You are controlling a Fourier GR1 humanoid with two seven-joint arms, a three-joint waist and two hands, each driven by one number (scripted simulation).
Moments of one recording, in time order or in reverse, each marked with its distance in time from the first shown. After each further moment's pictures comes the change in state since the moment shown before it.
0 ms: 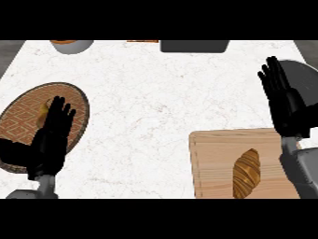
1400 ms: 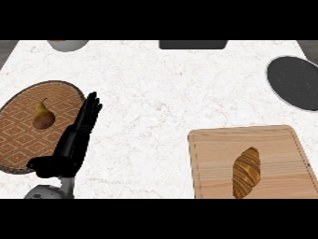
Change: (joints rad) left arm -0.049 -0.004 -0.147 0.021 -0.210 -0.151 -0.169; right arm 0.771 -0.322 -0.177 -0.475 0.280 0.158 -0.150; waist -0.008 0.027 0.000
